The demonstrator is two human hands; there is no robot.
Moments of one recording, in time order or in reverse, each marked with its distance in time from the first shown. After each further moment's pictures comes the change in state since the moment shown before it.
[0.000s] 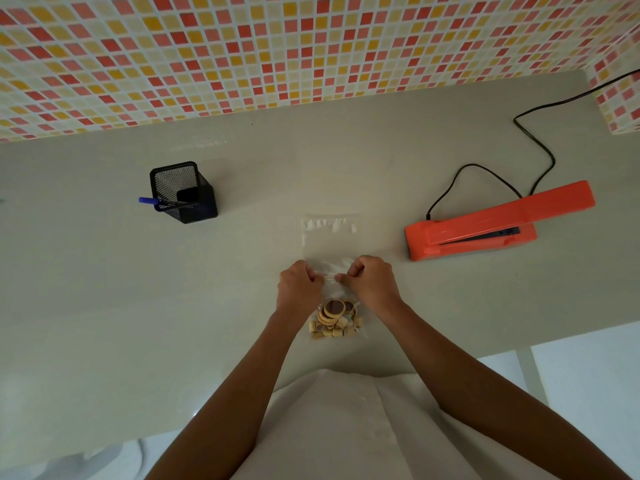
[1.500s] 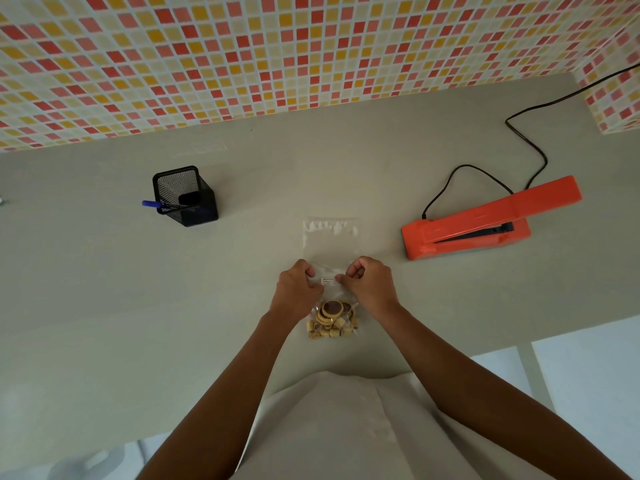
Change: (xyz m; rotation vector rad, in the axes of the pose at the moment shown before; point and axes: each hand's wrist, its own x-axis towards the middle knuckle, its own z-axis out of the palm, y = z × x) left_hand 0.003 -0.018 -0.004 -0.012 -0.132 0.118; right_hand -0.005 0.008 0.005 0.117 0.059 -0.056
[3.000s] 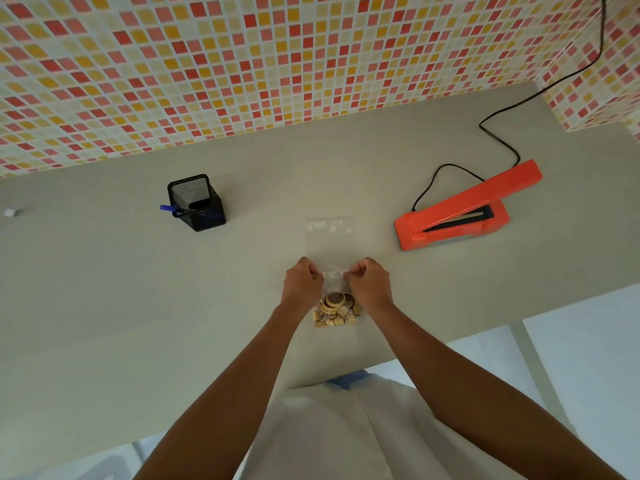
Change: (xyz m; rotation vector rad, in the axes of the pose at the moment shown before) left_hand -0.012 0.003 0.004 -0.011 0.085 0.012; right_hand -0.035 -0.007 0.007 0.059 0.128 0.143
